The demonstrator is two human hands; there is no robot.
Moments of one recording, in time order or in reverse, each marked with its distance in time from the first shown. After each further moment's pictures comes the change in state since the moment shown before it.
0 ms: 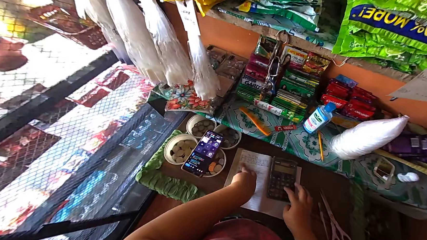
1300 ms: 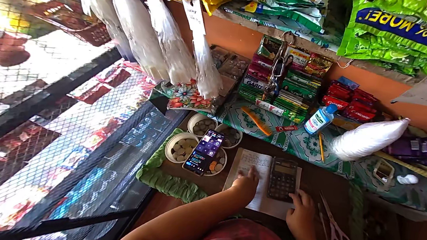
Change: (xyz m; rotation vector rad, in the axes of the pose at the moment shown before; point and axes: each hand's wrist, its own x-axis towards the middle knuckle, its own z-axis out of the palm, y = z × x) left_hand -0.002 -0.006 0.013 0.069 0.017 0.210; right_hand -0.013 0.017 0.000 0.001 -0.033 0.036
